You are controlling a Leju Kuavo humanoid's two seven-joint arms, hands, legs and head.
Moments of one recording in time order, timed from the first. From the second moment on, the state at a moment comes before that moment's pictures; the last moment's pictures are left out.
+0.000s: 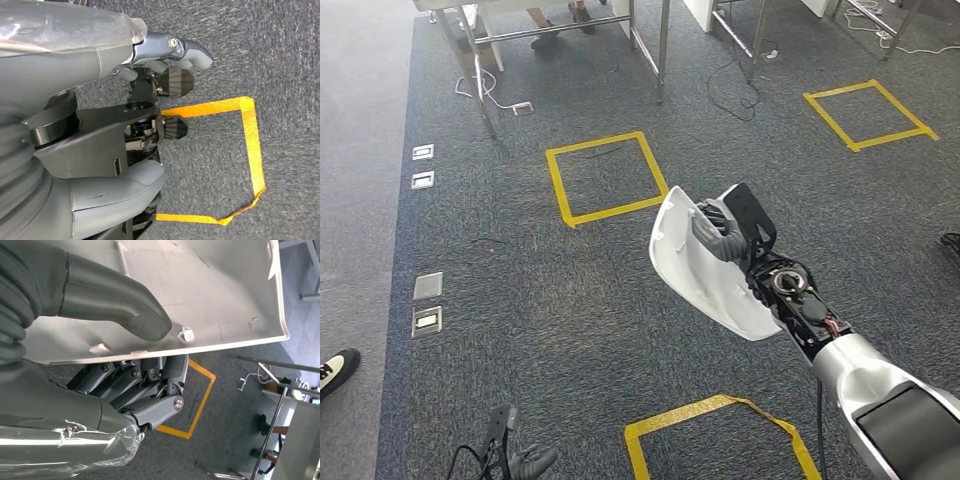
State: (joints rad) left arm -0.24 0.02 -0.94 -0.21 1.11 0.18 -0.27; right arm -0.76 -0.04 0.62 -0.66 -0.28 0.07 -0.36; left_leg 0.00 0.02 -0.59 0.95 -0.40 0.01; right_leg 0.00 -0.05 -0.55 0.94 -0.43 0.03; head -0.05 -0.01
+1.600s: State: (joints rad) left arm -0.40 0.00 -0.90 -0.22 1.04 0.20 -0.35; right arm -0.64 -0.10 0.54 -0.76 -0.34 0.00 -0.38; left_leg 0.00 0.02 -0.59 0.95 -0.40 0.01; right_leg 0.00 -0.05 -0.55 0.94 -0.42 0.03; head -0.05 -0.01
